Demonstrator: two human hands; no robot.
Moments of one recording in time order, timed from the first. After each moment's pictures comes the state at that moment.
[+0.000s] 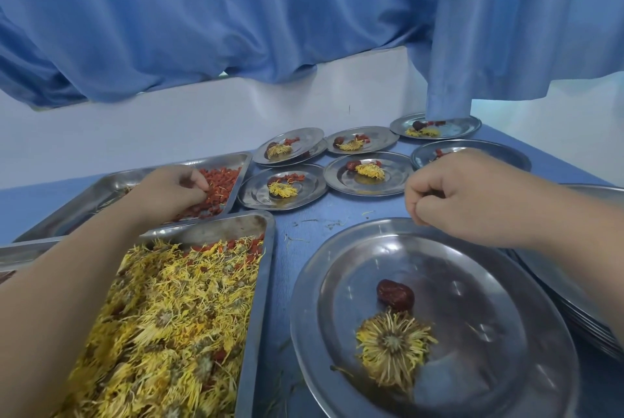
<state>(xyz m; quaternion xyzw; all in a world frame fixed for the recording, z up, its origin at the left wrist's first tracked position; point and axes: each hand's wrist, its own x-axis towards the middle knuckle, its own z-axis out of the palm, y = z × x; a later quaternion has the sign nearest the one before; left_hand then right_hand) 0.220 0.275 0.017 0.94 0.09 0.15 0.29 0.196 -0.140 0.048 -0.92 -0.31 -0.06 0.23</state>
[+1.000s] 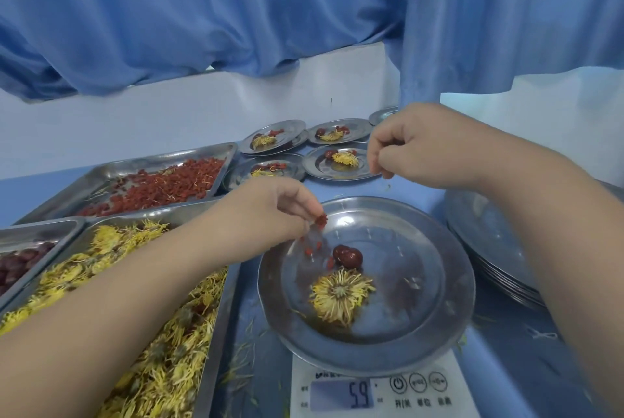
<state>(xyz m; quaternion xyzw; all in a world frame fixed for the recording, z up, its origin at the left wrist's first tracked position) 0.116 0.063 0.047 0.93 -0.06 0.00 0.35 0.180 -0.152 0.078 -0.91 -0.29 -0.08 0.29</state>
